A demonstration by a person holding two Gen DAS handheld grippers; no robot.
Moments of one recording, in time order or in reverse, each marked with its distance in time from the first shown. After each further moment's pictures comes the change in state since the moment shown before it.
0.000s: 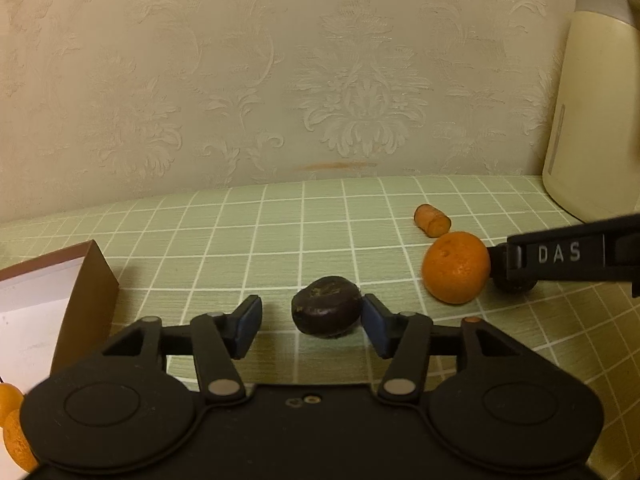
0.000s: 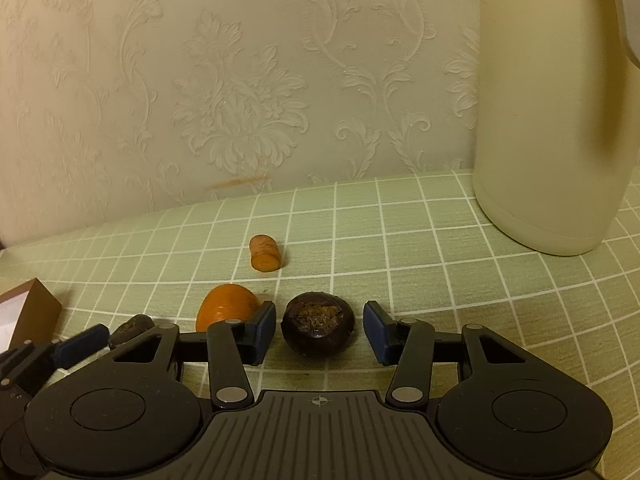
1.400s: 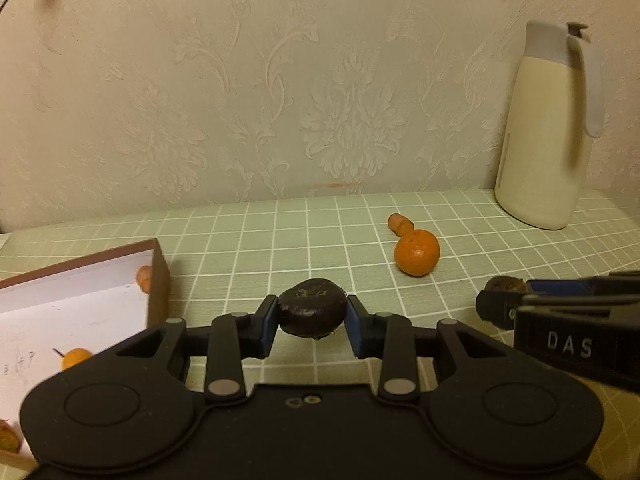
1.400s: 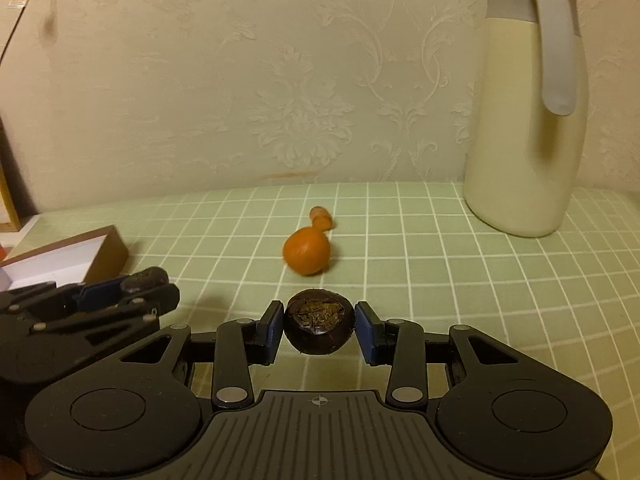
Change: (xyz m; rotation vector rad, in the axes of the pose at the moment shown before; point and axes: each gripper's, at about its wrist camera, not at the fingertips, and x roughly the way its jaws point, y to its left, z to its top) left arm -0.092 0.018 -0.014 0.013 -0.055 -0.043; right arm -0.103 0.040 -0.057 -0.099 -0.073 0.015
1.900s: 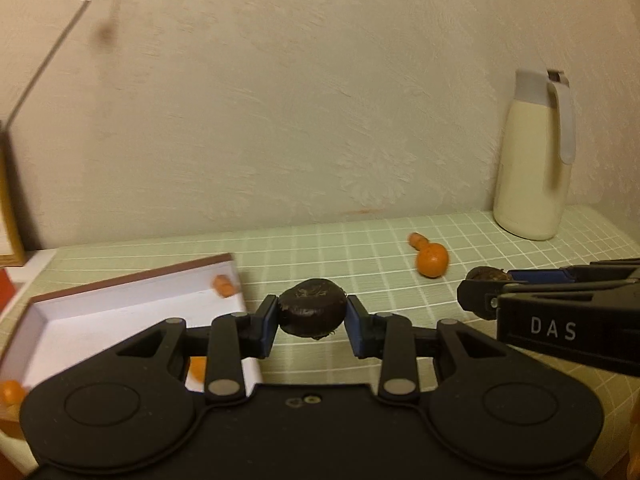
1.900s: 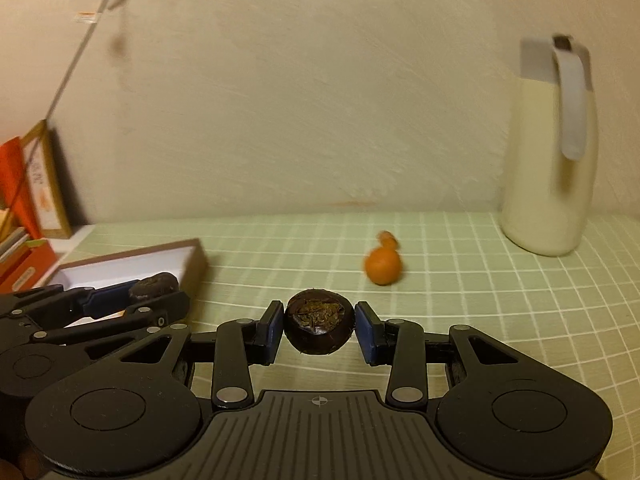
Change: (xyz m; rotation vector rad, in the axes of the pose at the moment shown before) left arm -0.087 0.043 -0.015 0.006 -0.095 0.047; right arm -0.061 0.062 -0.008 -0.038 -0.093 0.104
